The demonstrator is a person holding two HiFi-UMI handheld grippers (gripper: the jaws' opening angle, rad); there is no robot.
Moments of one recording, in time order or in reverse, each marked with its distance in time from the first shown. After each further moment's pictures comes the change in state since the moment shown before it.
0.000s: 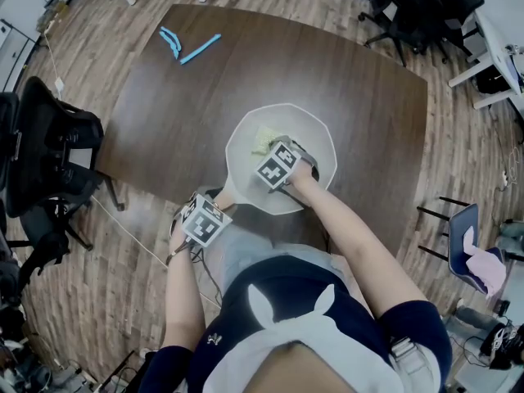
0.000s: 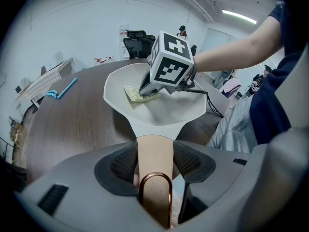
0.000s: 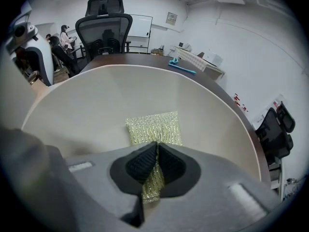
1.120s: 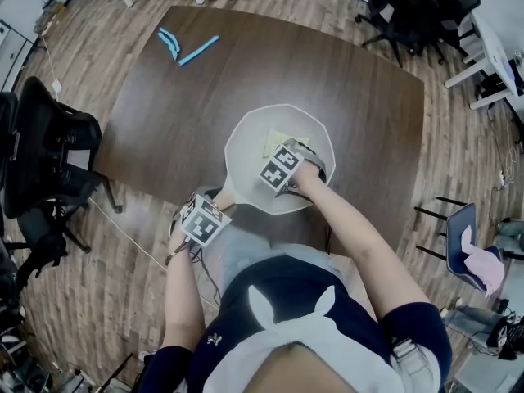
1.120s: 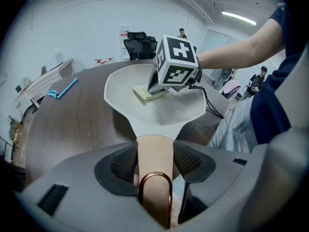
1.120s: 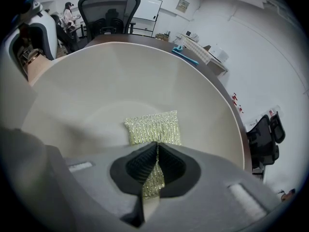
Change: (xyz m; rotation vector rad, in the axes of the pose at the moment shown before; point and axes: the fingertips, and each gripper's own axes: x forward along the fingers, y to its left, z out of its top) left arm -0.001 0.000 -0.001 0.000 -0.019 -0.001; right arm -0.009 -0.009 -0.035 -0.110 0.171 -0.061
